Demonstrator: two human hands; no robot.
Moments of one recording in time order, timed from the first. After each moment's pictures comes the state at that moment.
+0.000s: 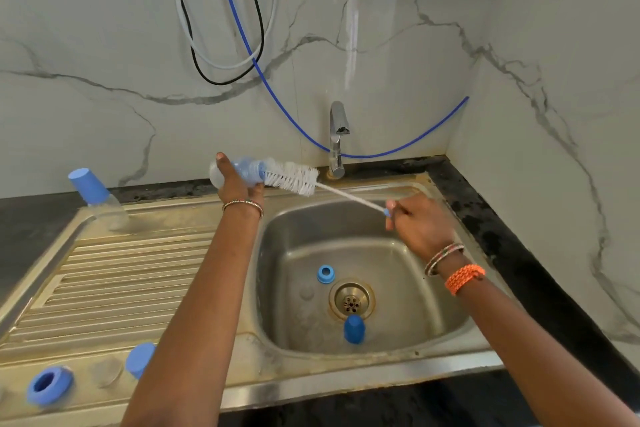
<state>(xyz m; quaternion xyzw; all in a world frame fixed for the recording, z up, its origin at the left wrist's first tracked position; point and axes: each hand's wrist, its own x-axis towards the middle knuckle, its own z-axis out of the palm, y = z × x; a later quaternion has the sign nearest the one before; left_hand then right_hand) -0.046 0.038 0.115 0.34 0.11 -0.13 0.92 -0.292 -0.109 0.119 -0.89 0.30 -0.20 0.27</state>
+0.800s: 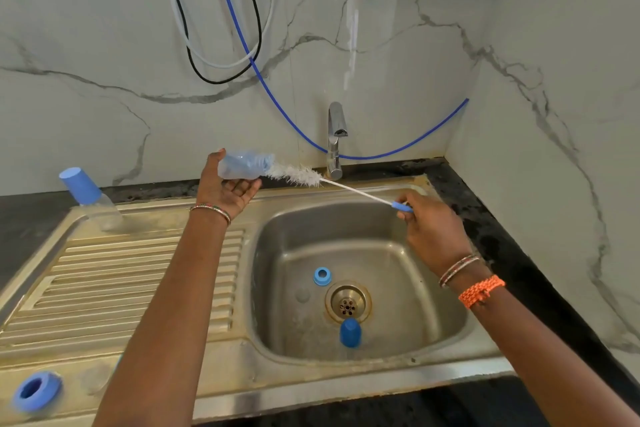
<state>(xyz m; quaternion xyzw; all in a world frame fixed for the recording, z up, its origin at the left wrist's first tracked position) -0.037 0.071 0.125 0.43 0.06 -0.28 0.86 -0.305 -0.125 0.110 -0.92 0.23 -0.28 0.16</state>
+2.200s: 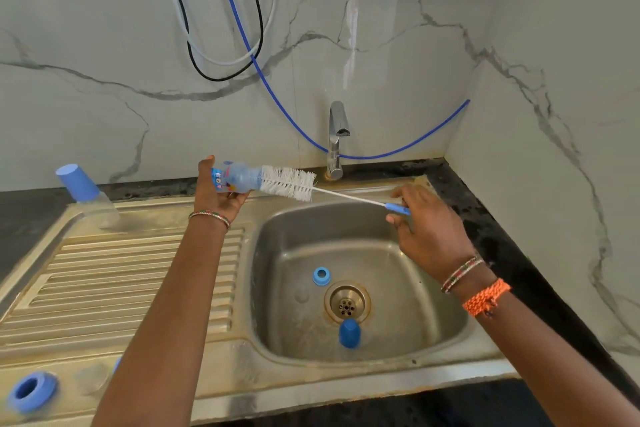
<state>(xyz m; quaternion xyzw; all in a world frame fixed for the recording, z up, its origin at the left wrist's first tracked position) -0.028 0.076 0.112 0.33 0.03 -0.27 0.90 -0.309 -0.109 0.124 -0.93 0.20 -0.29 0.11</state>
